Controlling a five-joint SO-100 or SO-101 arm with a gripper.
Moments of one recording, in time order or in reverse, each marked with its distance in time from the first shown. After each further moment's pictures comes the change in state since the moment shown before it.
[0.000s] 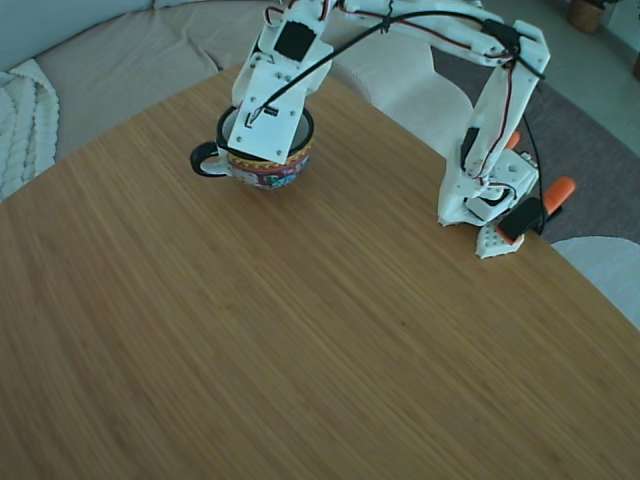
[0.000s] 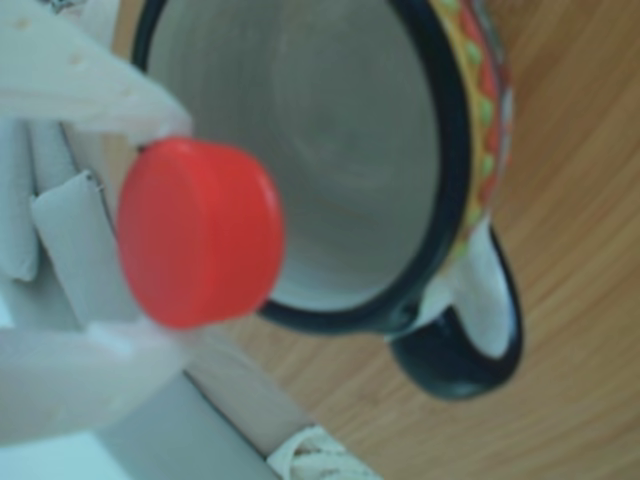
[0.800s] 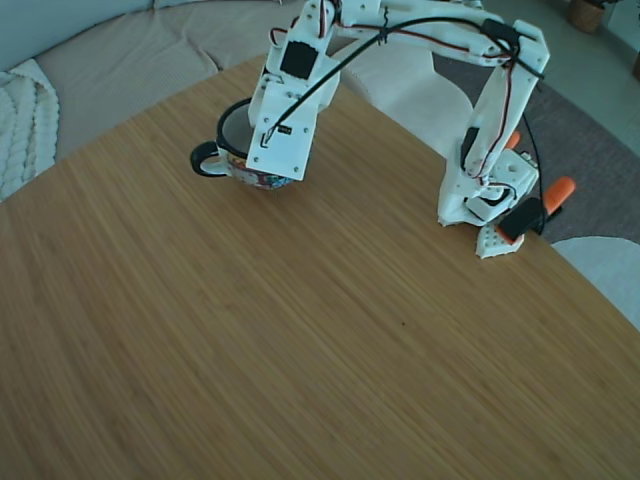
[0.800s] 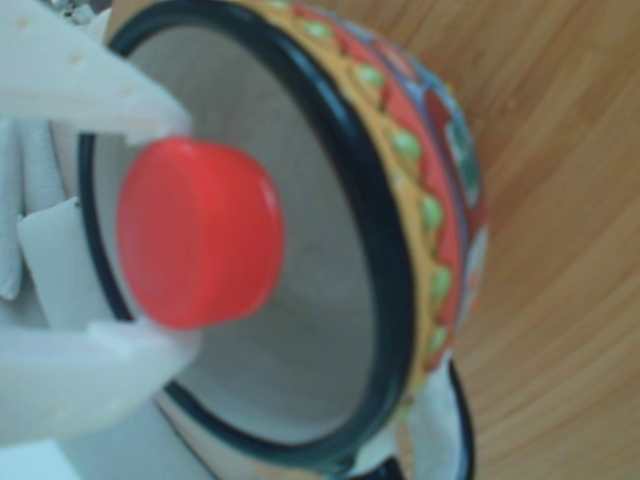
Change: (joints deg) arm 0.4 -0.1 6.8 0.0 -0.8
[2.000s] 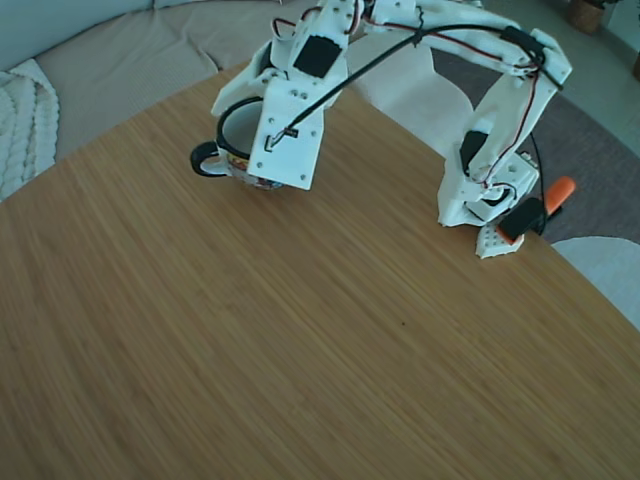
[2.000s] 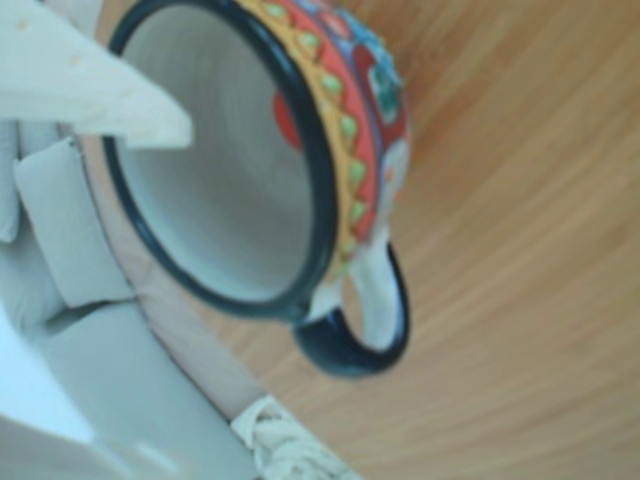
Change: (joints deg) arm -9.8 10.2 0.0 1.1 3.5
